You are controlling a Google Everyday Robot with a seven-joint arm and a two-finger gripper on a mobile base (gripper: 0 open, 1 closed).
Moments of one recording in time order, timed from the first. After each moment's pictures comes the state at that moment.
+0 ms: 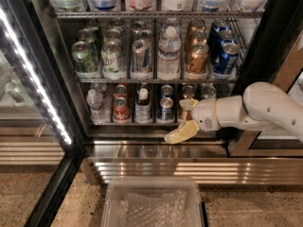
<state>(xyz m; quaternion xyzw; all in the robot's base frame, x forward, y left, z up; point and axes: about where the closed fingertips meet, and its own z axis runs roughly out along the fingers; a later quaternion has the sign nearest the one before) 0.548 -0.073 0.733 -0.45 0.73 0.33 0.39</state>
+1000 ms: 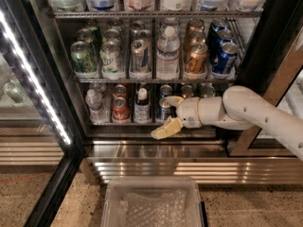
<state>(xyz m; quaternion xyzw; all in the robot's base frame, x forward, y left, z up) 0.589 -0.034 0.709 -0.46 0.70 0.34 0.43</state>
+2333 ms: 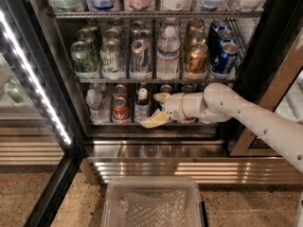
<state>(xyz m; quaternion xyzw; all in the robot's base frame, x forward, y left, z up) 0.656 -0.001 0.671 -0.48 0.69 0.32 0.44</state>
